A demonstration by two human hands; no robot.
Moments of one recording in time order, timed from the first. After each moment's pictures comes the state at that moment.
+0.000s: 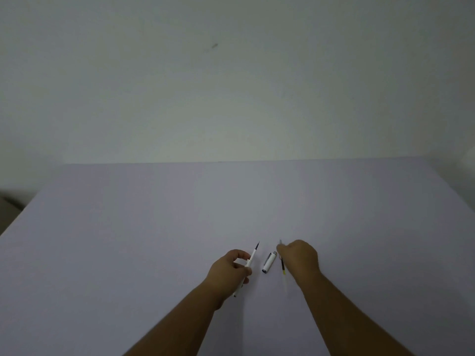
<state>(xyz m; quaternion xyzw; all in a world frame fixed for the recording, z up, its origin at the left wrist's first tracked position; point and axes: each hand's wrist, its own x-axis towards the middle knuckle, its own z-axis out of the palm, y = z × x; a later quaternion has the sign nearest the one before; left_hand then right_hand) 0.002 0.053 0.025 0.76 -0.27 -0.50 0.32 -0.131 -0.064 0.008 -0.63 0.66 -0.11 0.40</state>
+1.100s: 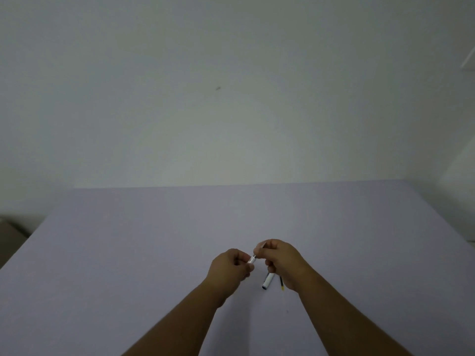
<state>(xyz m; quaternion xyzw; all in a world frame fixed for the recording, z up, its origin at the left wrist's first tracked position) 0.008 0.048 0.070 0.76 -0.33 -0.42 0.38 -0.116 -0.046 0.067 -0.55 0.47 -0.18 0.67</state>
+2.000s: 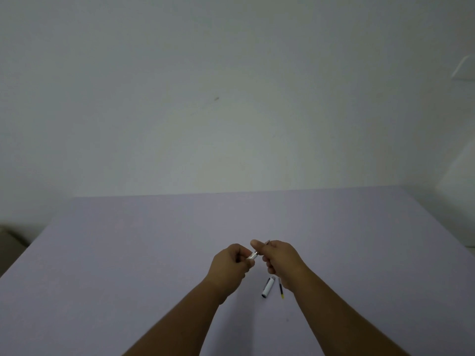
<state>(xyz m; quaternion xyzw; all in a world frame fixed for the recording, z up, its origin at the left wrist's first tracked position) 0.011 0.038 0.083 0.73 -0.37 -0.40 0.42 -0.108 -0.048 0.089 -0.55 0.50 -0.20 0.64</state>
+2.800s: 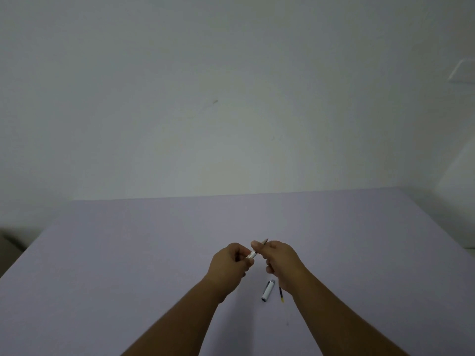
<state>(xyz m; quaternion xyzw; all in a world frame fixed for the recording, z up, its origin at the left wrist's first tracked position) 0.016 0.028 0.084 0.72 -0.37 -0.39 0.44 -0.105 -0.049 0.092 -0.54 0.49 -0.22 0.65</state>
